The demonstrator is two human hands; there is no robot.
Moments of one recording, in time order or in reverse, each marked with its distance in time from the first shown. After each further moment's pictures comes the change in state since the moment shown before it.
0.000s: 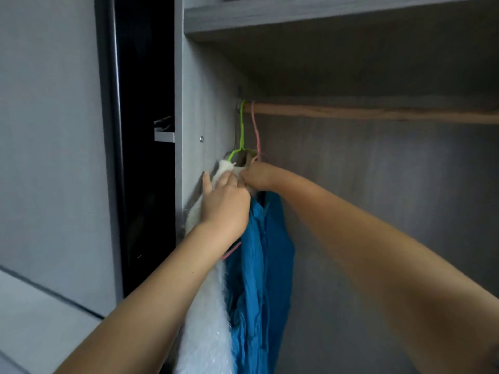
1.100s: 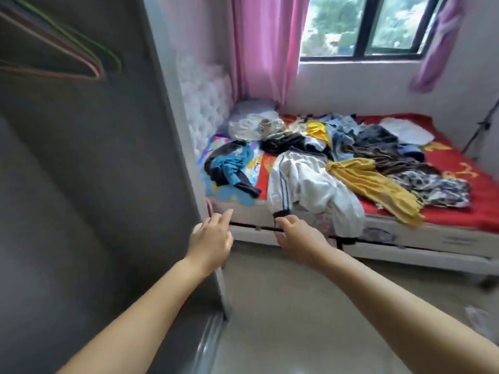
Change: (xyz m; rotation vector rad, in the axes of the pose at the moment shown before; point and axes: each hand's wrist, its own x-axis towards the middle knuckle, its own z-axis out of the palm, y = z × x) left_hand -0.453 0.366 0.007 -0.899 -0.415 1.588; right_hand -0.761 0.161 0.117 -0.354 0.427 1.597
